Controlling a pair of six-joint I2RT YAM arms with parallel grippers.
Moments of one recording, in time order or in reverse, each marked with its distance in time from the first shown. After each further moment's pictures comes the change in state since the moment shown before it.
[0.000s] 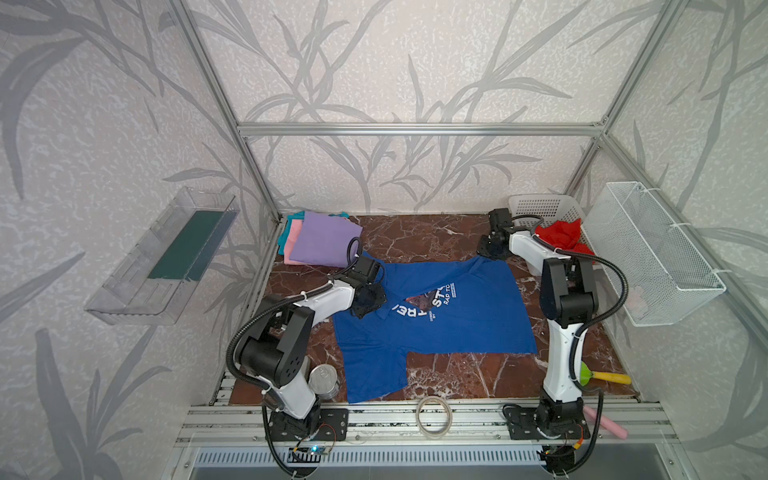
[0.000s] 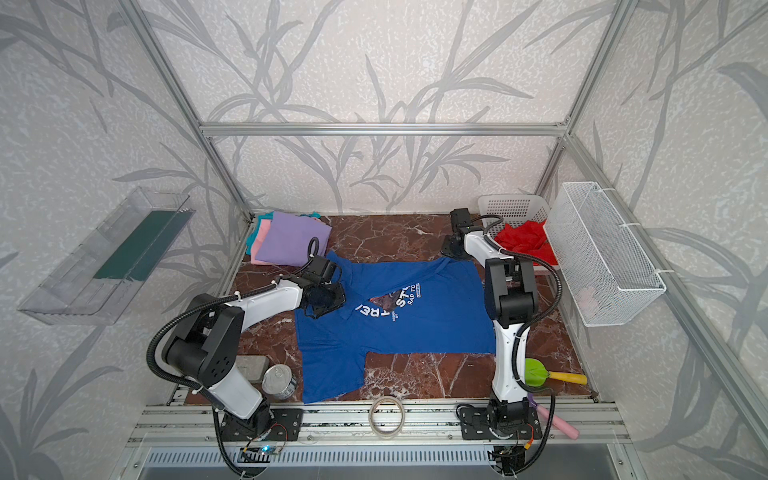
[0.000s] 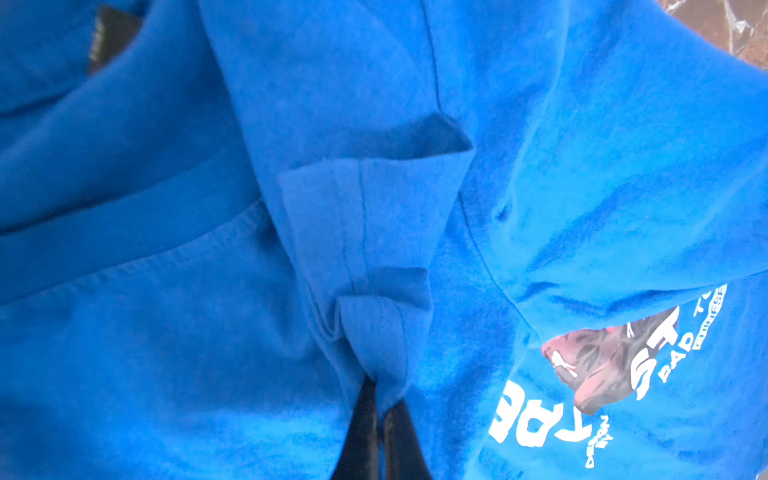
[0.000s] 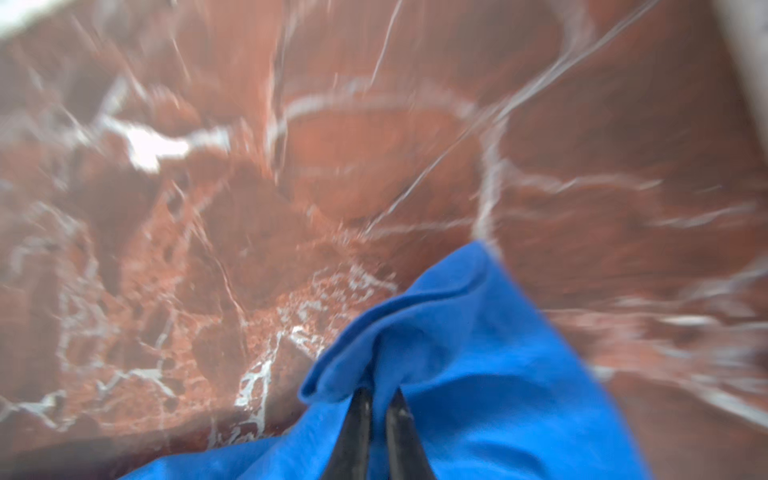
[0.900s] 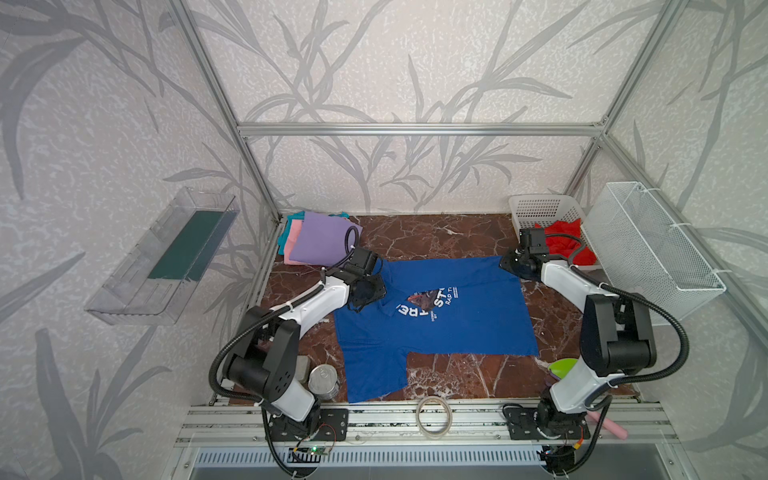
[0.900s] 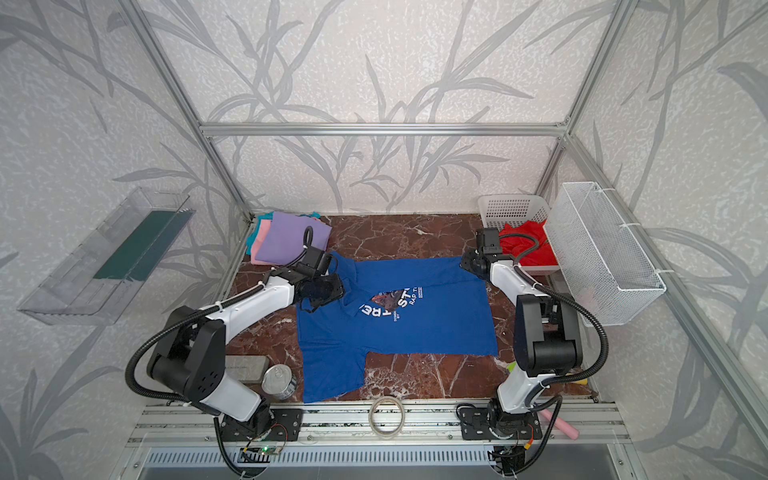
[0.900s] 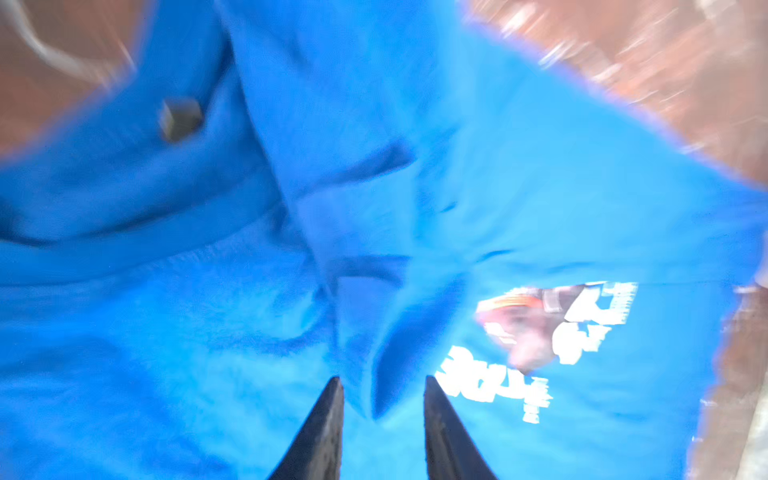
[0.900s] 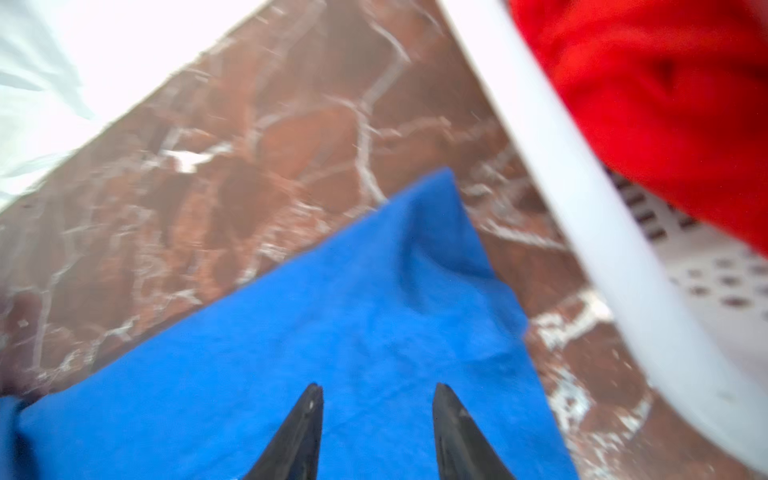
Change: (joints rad) left arm 0.002 -0.136 0.097 -0.108 -0.015 0.035; right arm -0.032 -0.438 -0.494 0.216 -0.042 0.032
